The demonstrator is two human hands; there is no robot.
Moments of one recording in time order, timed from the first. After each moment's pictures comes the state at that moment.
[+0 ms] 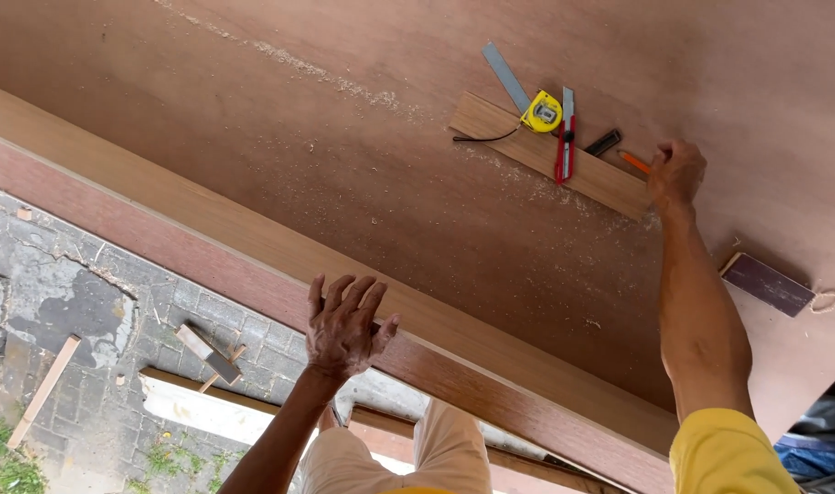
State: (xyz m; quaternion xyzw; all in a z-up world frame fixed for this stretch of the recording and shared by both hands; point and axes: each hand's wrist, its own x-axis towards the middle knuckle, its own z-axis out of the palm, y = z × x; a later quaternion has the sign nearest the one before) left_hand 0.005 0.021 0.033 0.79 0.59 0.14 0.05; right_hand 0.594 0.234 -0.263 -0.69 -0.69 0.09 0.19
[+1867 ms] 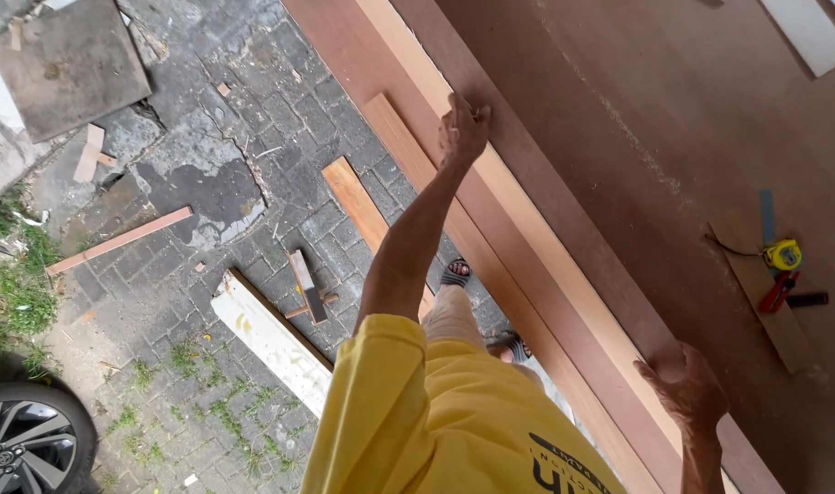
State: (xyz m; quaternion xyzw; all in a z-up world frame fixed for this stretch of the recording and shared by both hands) left_hand -0.461 0.149 -0.028 0.29 0.84 0.35 0.28; right_hand 0.078 -0.030 0.071 -0.71 -0.66 0.21 -0.10
